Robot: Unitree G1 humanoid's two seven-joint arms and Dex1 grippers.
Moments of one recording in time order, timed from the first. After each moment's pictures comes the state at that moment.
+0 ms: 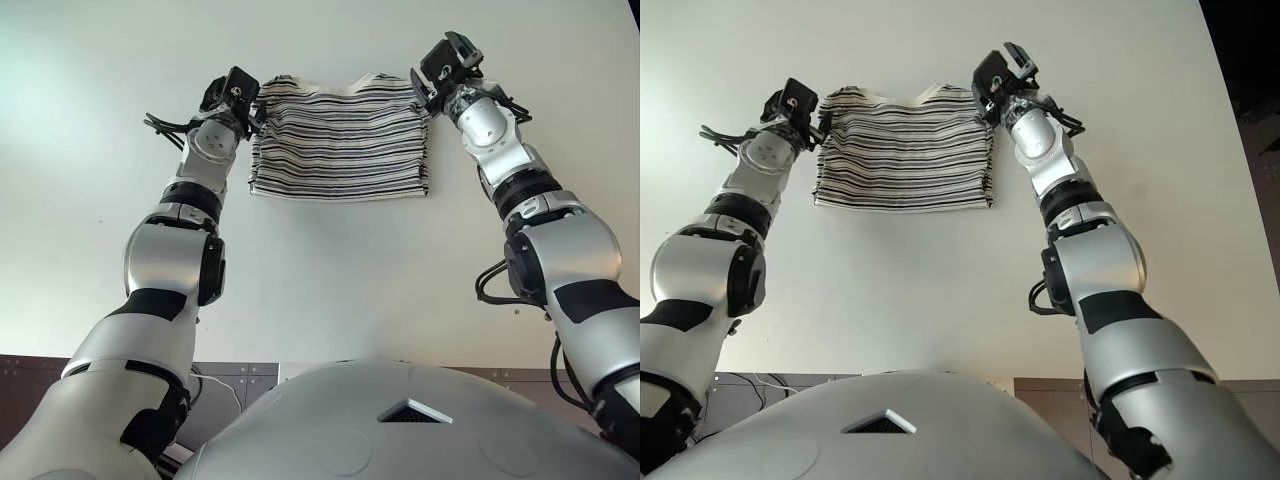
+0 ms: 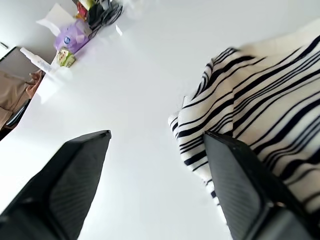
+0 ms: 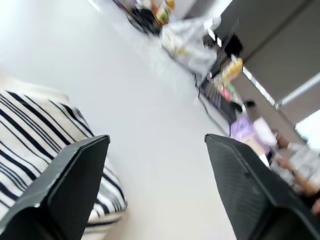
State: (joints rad) left arm -0.81 0.33 -0.08 1.35 0.28 -0.24 -0.12; right arm -0.89 -0.20 0.25 1.27 -0.39 -0.45 0.06
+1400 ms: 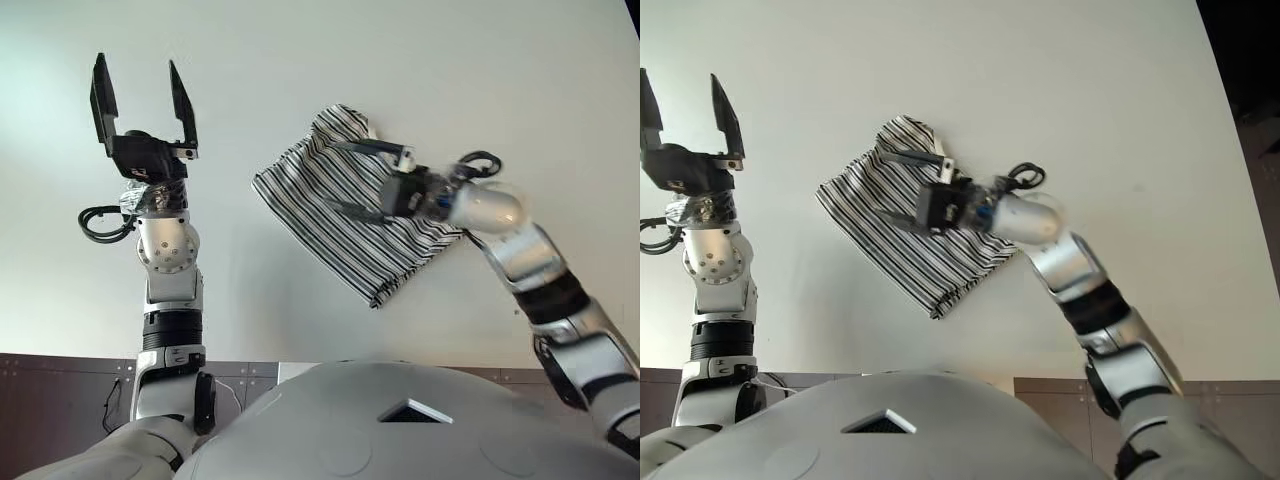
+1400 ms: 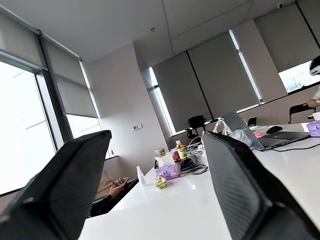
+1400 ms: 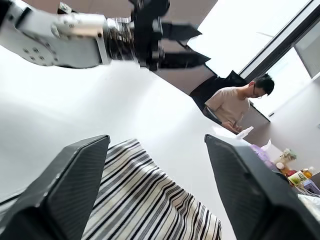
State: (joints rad) left arm -0.02 0.32 0.13 0.19 0.06 -0.71 0.08; right arm -0.35 -0.39 0.52 0.04 -0.02 -0.28 0.67
